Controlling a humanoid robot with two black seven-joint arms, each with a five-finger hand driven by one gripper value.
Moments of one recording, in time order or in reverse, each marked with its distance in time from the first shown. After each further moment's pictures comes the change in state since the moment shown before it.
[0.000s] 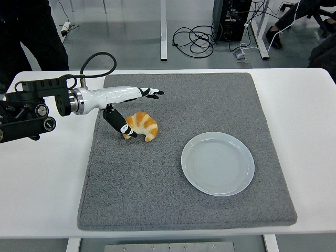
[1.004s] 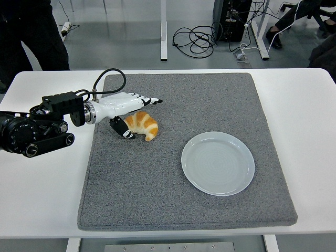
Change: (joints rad) left arm 0.132 -0.182 0.036 0.271 0.157 0.150 -0.019; right arm 0.000 0.000 0.000 0.000 0.000 0.000 0.000
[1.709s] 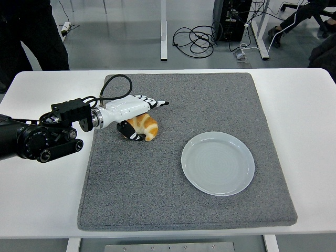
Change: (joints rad) left arm 0.055 -0.076 0.000 0.102 -0.001 0.076 -0.051; right arm 0.000 0.000 0.000 0.000 0.000 0.000 0.000
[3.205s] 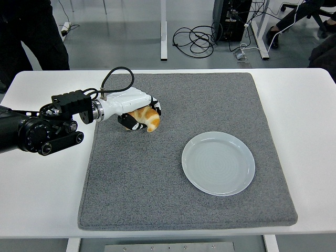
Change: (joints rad) left arm -0.064 -0.011 0.023 0.030 0.000 0.003 -0.020; right arm 0.000 0.000 0.000 0.000 0.000 0.000 0.000
